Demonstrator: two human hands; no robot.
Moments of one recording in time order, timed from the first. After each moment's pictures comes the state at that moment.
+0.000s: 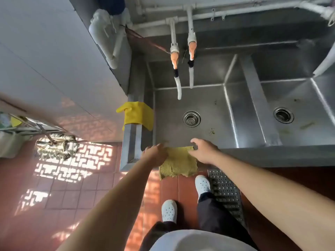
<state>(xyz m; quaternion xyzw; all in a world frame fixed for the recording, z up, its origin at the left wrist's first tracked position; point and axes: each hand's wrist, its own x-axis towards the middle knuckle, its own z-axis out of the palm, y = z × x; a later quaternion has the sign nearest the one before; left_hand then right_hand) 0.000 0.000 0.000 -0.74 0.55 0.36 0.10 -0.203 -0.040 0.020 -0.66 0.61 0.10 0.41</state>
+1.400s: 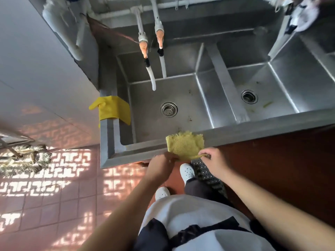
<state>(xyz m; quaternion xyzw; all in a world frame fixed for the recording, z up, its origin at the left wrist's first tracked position) -0.079 0.079 -0.001 -0.63 0.68 0.36 -0.08 -0.295 0.071 -0.004 -0.60 0.68 -0.16 0.39</state>
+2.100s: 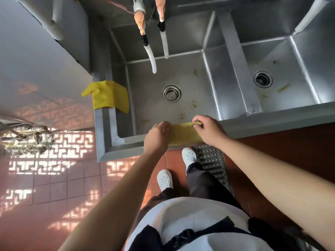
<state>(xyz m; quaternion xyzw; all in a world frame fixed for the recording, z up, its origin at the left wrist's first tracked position) -0.074 0.005 -0.020 -0.71 0.58 0.35 -0.16 -0.277 -0.030 -0.009 -0.66 0.65 -0.07 0.36</state>
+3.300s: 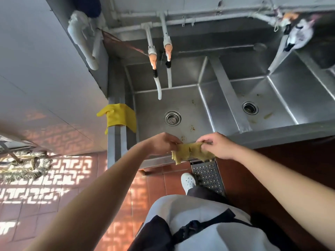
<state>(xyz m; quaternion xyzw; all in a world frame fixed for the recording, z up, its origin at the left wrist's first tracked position) -0.041 -0.015 0.065 -0.51 0.68 0.53 -0.03 -0.283 0.000 0.076 -0.66 0.59 -0.03 0.45</state>
